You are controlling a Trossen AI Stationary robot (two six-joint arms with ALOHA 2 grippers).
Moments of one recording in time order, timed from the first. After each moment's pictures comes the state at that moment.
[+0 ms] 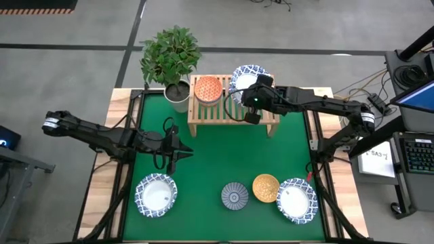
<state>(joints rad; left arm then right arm) -0.19 0.96 0.64 -0.13 -0.18 -0.17 -0.26 1.49 1.46 -0.82 0.49 -0.27</state>
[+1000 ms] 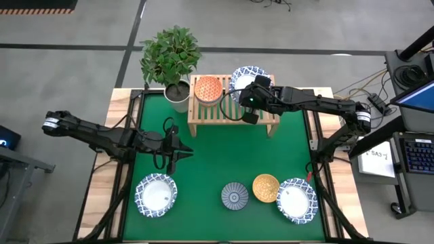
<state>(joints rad) -0.19 0.96 0.64 -0.13 -0.18 -0.17 -0.28 1.54 1.46 -0.82 0.49 -0.26</state>
